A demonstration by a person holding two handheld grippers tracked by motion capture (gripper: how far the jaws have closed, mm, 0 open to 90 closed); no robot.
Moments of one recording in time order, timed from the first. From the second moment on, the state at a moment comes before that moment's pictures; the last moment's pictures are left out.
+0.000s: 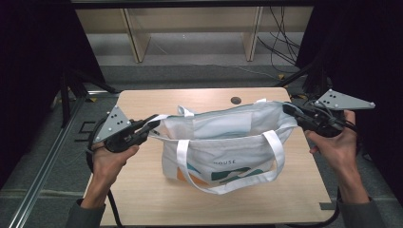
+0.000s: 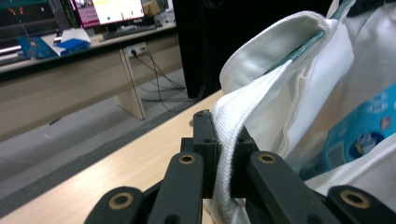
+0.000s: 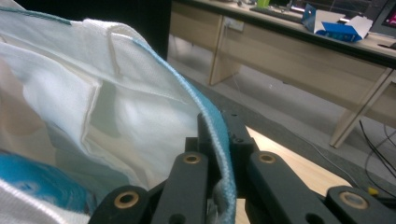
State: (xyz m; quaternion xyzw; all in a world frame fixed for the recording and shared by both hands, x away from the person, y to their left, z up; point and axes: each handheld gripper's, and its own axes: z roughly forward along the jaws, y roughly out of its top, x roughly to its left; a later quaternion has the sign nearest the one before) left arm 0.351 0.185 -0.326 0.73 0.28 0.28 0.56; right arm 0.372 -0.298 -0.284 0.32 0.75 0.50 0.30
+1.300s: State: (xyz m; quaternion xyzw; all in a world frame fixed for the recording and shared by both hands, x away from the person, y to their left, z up) left arm 0.397 0.156 -0.450 0.81 0.30 0.23 0.45; right arm 0.401 -0.296 -0.401 0.37 0.79 0.41 0.27
